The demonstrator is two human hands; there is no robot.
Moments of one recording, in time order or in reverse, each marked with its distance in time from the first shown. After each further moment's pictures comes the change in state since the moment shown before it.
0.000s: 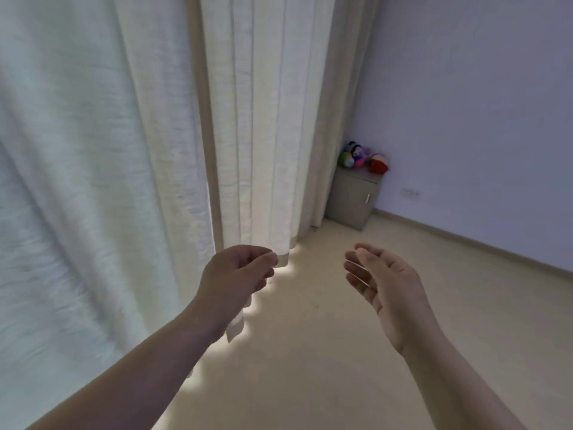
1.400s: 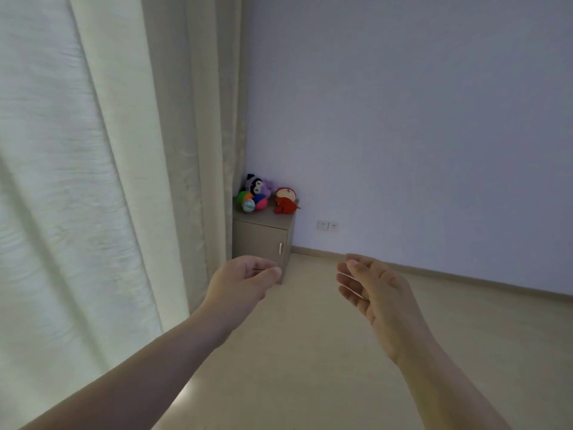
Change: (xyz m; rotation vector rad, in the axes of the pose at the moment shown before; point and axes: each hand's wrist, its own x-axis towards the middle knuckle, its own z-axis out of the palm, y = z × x) left_hand 0.555 0.126 0.441 0.148 -0.393 0.146; right_hand 0.577 -0.169 -0.190 -0.020 0.307 -0.114
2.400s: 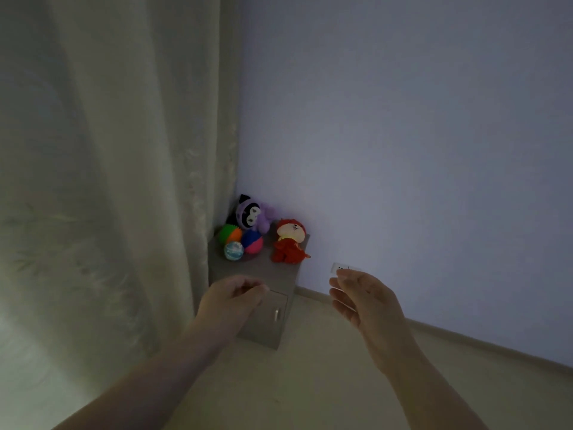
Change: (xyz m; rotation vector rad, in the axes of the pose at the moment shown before) left_hand 0.604 -0.032 0.076 -0.037 0.057 -0.160; right_hand 0.617 -0.001 0.084 -0.149 -0.052 0.124
